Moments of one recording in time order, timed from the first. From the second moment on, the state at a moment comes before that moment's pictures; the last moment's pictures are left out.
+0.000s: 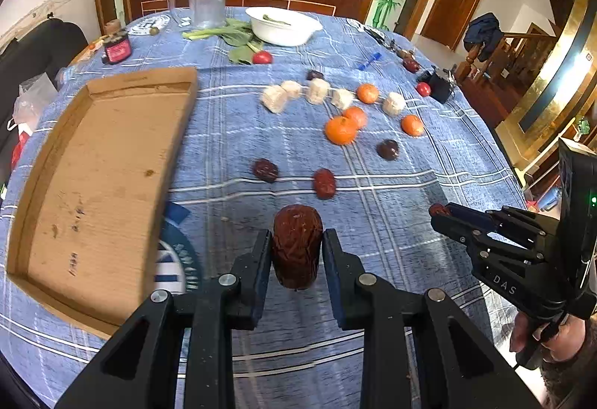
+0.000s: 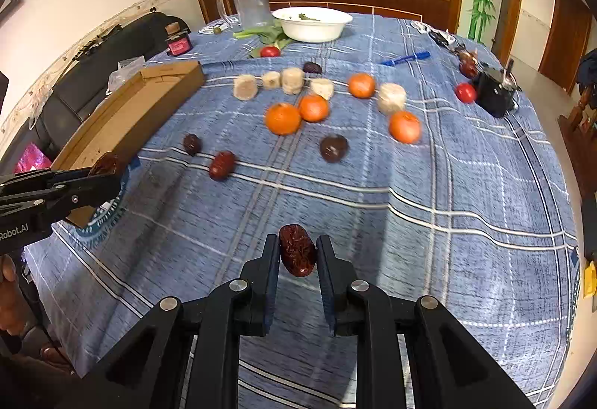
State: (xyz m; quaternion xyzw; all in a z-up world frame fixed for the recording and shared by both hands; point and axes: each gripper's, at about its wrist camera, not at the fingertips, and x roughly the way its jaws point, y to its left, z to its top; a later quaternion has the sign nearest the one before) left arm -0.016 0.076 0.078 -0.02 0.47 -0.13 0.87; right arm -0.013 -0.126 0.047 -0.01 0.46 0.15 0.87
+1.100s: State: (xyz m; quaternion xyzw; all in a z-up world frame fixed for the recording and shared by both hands) left arm -0.016 0.305 0.054 -0.08 0.48 0.03 0.87; right arm 0.014 0.152 0.068 -0.12 0.44 0.33 0.83
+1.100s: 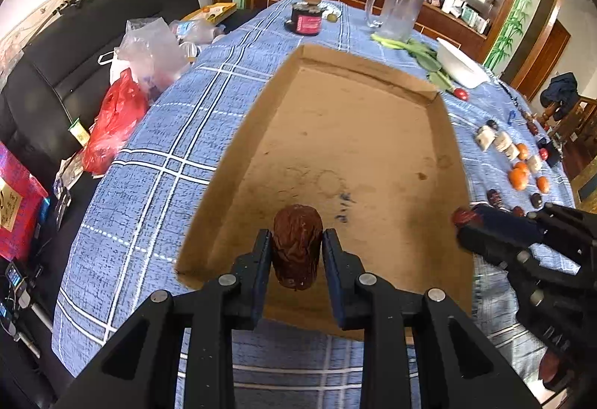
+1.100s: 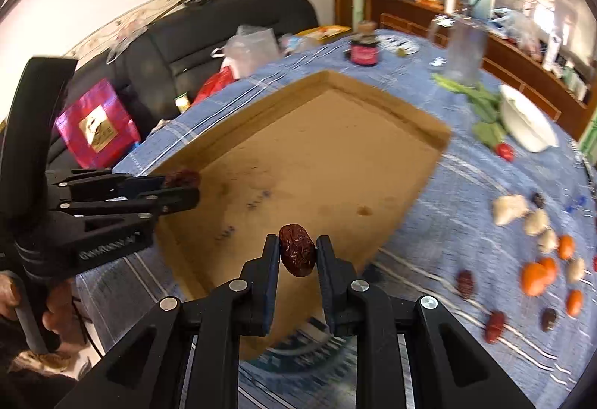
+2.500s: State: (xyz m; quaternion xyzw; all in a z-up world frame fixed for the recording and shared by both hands) left arm -0.028 0.288 0.054 -0.08 0.48 0.05 0.87; right arm 0.005 0.133 0.054 -0.09 0.47 0.32 0.82
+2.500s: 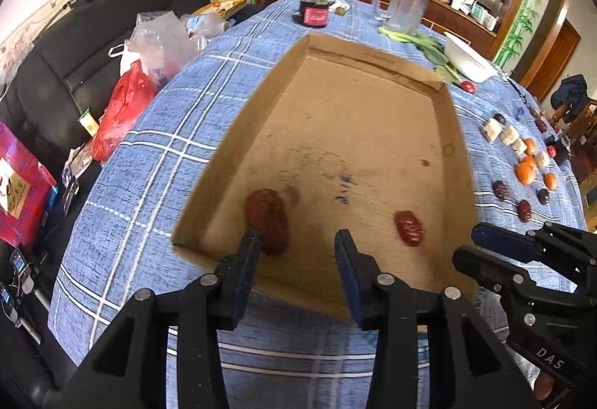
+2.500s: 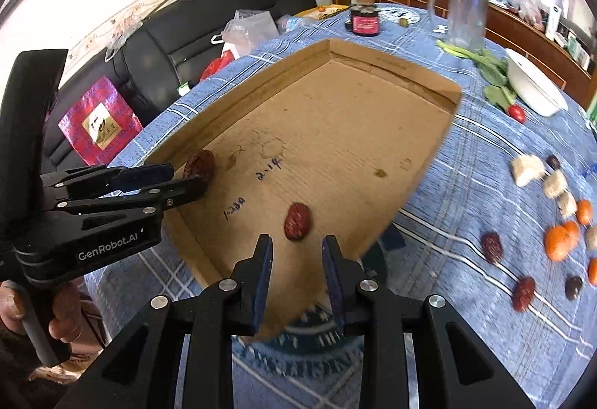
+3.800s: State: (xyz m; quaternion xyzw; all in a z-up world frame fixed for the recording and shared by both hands) left arm 0.011 0.022 0.049 0.00 0.49 -0.12 0.86; right arm -0.037 -0.182 0.072 0.05 0.43 0.06 0.90
